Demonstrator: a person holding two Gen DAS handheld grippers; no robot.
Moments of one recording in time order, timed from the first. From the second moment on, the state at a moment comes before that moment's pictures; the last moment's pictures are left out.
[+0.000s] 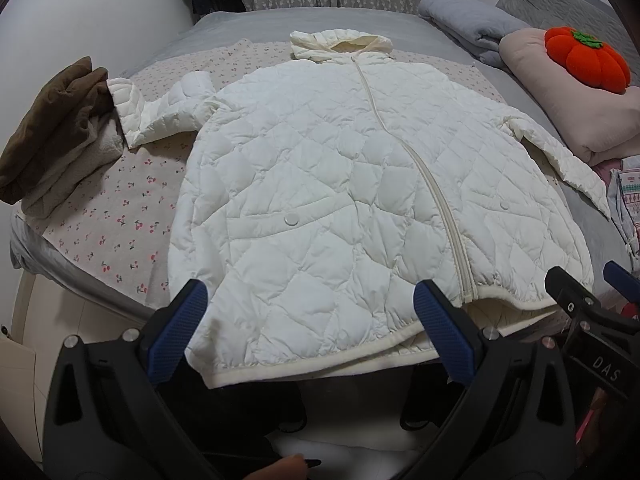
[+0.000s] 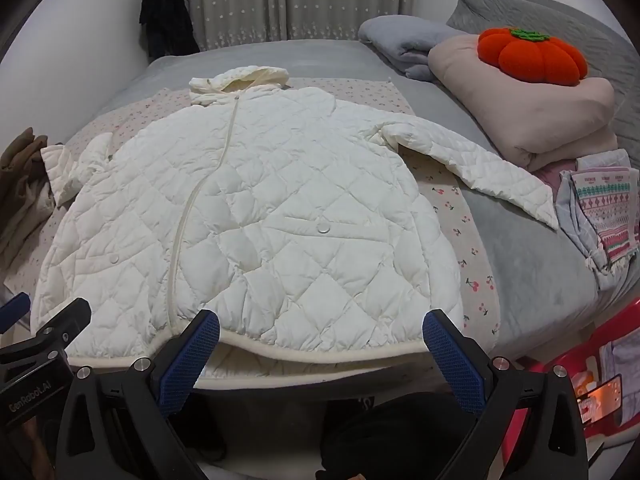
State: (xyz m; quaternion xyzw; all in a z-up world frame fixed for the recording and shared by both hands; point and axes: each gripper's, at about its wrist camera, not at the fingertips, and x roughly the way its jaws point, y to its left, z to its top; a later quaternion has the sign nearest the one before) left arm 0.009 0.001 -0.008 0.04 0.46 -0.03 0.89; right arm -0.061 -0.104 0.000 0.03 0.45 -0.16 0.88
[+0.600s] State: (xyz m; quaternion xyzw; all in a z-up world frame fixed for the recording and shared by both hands) left arm 0.009 0.001 -0.010 0.04 0.46 -0.03 0.88; right arm -0.059 -0.102 0.001 0.03 0.45 -0.16 0.88
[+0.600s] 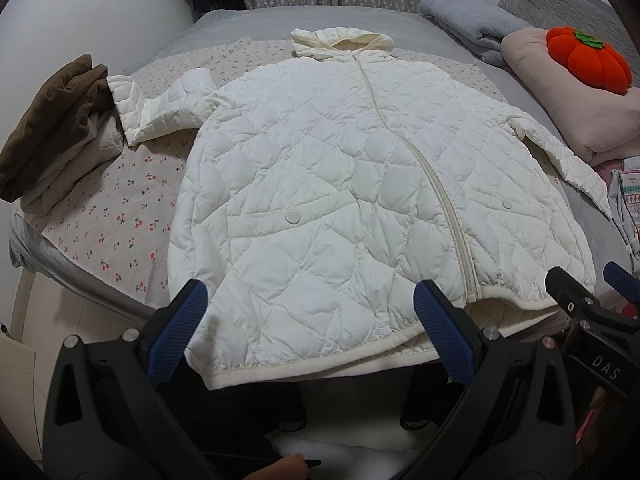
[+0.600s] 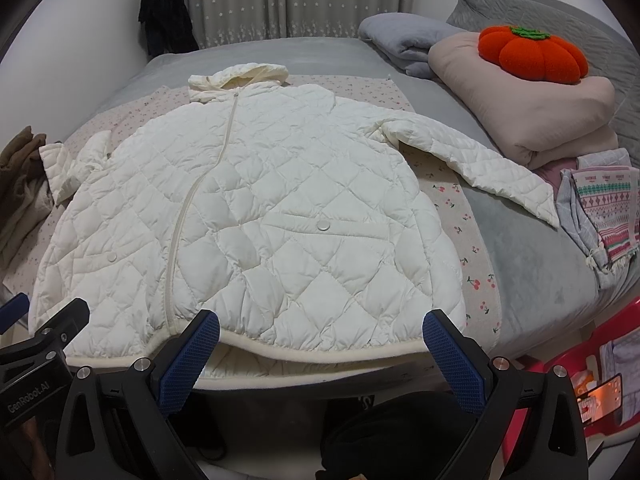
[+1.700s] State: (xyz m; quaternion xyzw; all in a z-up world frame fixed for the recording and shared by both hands) left arm 0.087 0.041 -0.006 -0.02 0.49 -0.08 0.87; right arm -0.006 -0.160 -0.003 0.07 0.46 -0.10 0.88
